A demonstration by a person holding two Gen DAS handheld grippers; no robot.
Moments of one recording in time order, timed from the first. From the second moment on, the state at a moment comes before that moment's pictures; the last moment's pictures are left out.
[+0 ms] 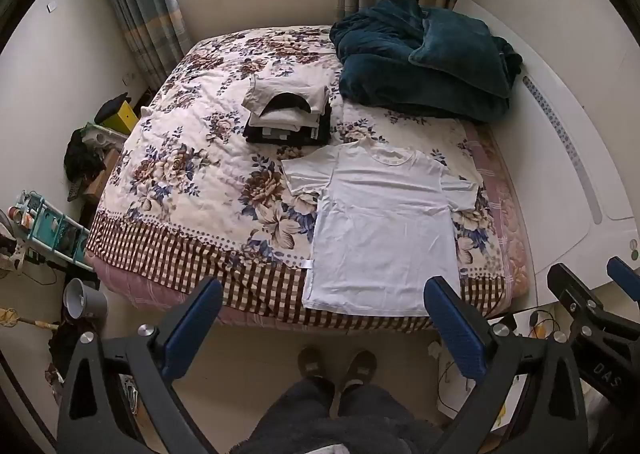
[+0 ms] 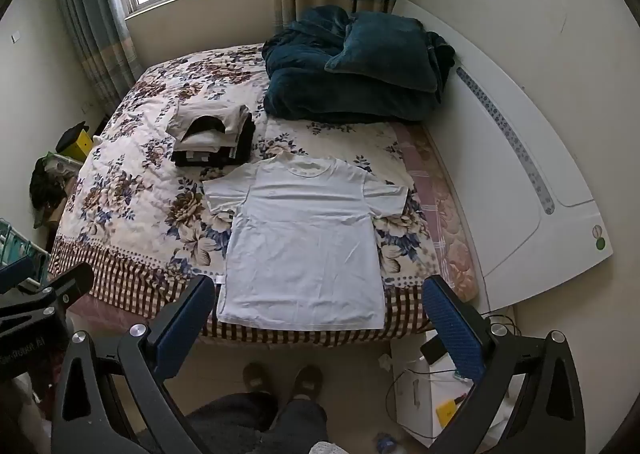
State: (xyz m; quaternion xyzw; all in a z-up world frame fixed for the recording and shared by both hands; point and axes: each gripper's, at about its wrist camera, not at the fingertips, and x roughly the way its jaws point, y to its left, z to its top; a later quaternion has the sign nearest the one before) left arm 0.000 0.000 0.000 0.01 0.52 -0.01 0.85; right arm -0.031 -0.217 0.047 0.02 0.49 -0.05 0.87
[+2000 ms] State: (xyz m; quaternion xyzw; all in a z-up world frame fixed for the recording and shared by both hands) left arm 0.025 -0.025 0.021 0.01 0.52 -0.01 0.86; right arm -0.024 -0.230 0.070 0.01 0.48 -0.06 0.87
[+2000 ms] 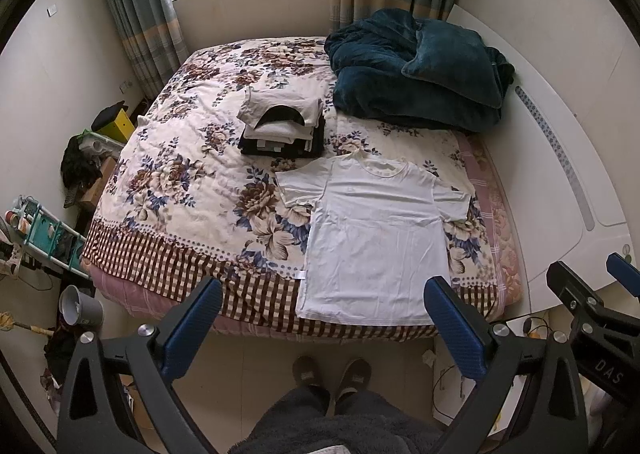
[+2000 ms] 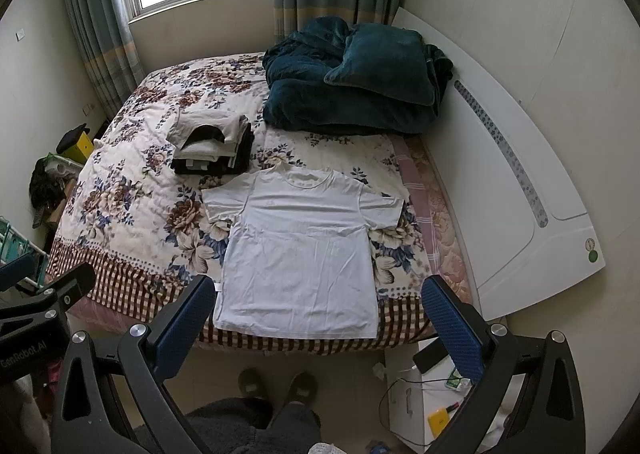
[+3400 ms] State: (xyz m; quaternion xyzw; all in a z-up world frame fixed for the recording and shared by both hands) left arm 0.072 -0.023 -0.010 0.03 0.49 0.00 0.87; right arm 0.013 -0.238 0.049 0.04 0.49 -0.10 0.87
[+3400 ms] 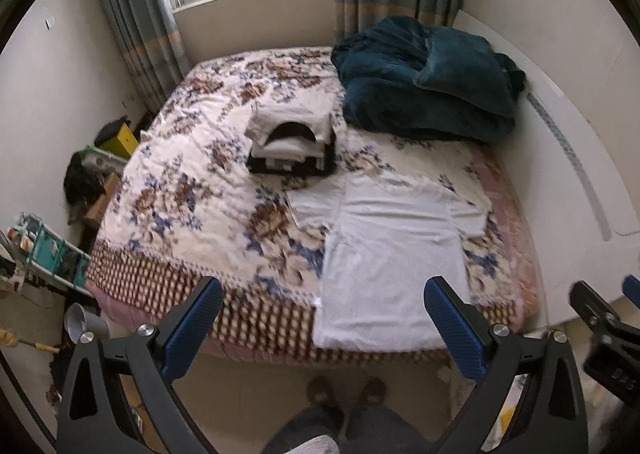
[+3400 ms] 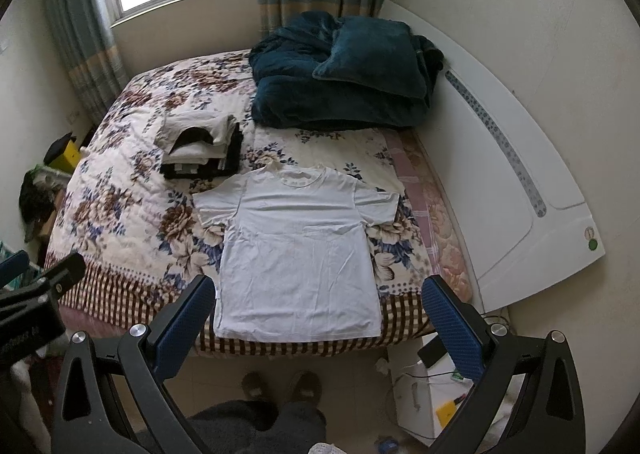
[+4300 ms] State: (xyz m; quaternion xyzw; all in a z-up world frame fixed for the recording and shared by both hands) left arm 0.372 -0.150 -0.393 0.08 0.63 0.10 0.77; right arm 0.336 -0.537 -0.427 0.29 0.58 -0.23 0.73
